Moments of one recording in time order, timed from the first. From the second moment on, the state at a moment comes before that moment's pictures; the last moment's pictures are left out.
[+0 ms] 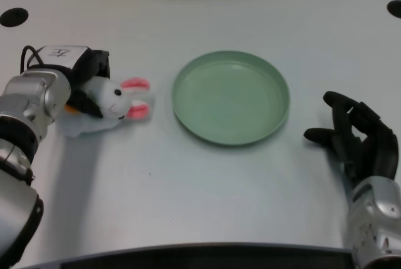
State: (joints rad) left arm -0.98 0.43 -0.53 1.30 0.72 -0.19 0.06; right arm -0.35 -0.07 -0.29 0.74 0.20 -0.20 -0.03
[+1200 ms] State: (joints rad) left arm -1.10 0.26 -0.49 1.16 0.69 -0.32 0.11; right arm -0.37 -0.08 -0.28 0.77 0.19 -0.23 -0.03
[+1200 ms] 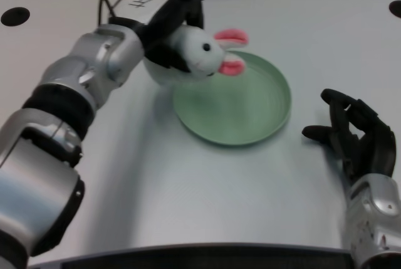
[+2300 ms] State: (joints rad) left arm -1.15 0.09 -0.59 1.30 0.73 -0.25 0.05; right arm -0.34 -0.05 -0.27 0.71 0.19 -0.21 -0.03
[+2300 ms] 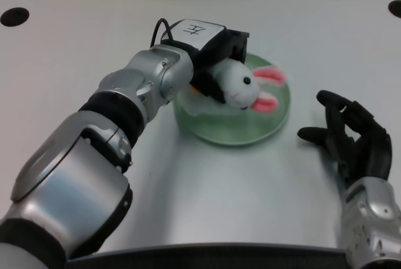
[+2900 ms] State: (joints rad) left arm -1.15 0.10 -0.62 1.29 0.76 -0.27 0.00; right arm -0.33 -0.05 -0.27 0.70 0.20 -0.20 -0.03
